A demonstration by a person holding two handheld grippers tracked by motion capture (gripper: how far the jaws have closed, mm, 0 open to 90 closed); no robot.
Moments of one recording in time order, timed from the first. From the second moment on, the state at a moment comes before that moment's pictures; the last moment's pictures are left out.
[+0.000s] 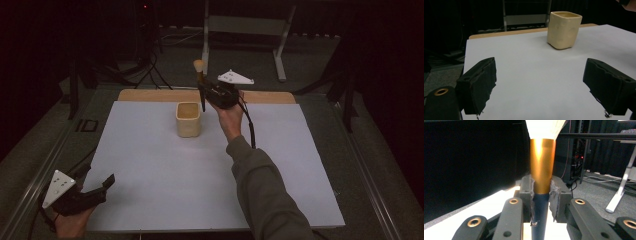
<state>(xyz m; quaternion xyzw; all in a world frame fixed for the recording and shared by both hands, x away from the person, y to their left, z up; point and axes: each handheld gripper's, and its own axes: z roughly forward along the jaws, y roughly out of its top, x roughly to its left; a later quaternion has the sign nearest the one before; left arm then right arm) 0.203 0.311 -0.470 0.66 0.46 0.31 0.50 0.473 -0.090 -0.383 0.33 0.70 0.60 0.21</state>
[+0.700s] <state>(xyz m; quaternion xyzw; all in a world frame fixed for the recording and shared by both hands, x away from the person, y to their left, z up) 0.202 0.312 -0.469 0.66 0.46 0.31 0.50 0.476 -0.069 -0.387 0.33 0.70 0.60 0.20</state>
